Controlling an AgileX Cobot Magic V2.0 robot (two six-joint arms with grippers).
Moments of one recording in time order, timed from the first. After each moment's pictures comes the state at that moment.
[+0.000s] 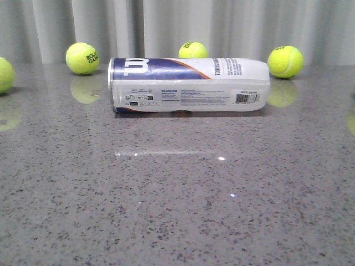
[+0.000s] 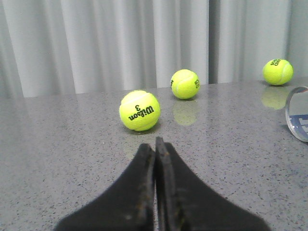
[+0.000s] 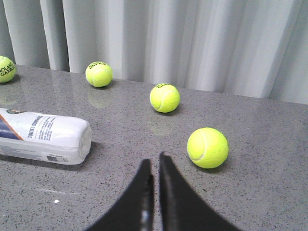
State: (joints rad) left arm -0.10 0.00 0.00 0.10 0.04 -0.03; right arm 0.25 0.26 -0.49 -0.27 0.43 0.20
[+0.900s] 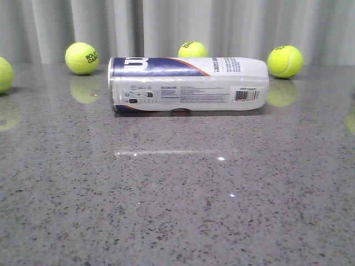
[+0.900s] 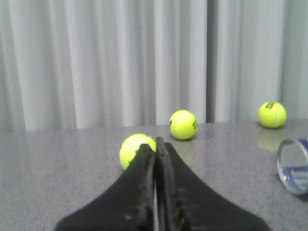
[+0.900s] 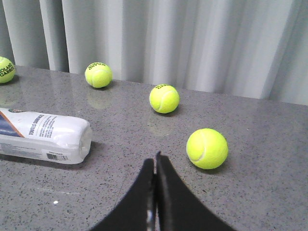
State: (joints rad) left arm -0.10 0.00 -0.14 0.04 0.06 -0.03; right arm 0.25 0.26 -0.49 -0.27 0.42 0.20
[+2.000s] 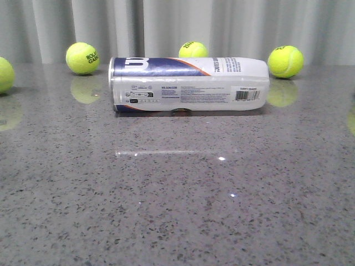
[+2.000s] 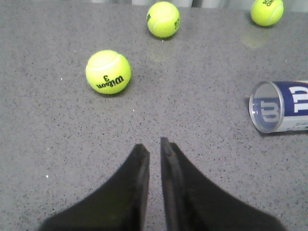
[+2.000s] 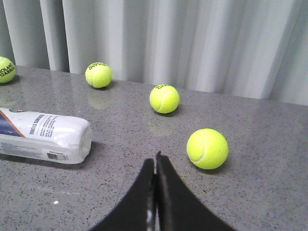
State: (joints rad) left arm -0.10 0.70 -0.83 -0.06 0.75 -0.03; right arm 0.25 0.26 -0.49 -0.27 0.42 0.20
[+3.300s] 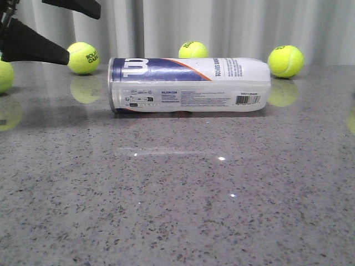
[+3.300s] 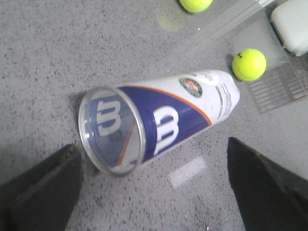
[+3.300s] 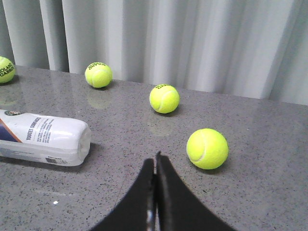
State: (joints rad) left arm -0.10 1.50 -1.01 -1.26 0.91 0.88; right arm 0.25 0.26 -0.49 -0.27 0.42 0.20
